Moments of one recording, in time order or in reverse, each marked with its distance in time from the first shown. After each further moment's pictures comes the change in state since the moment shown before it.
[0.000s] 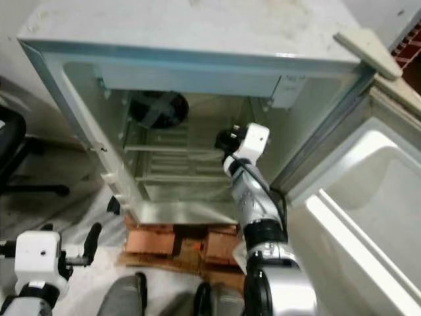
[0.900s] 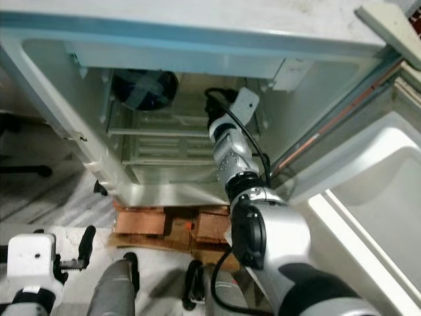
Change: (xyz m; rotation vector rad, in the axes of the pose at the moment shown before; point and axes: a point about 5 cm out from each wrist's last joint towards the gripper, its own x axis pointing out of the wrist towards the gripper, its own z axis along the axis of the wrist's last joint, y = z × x) left arm -0.010 -0.001 0.010 -0.006 0.027 0.070; right arm 0.038 0.053 0.043 0.049 -0.065 0.045
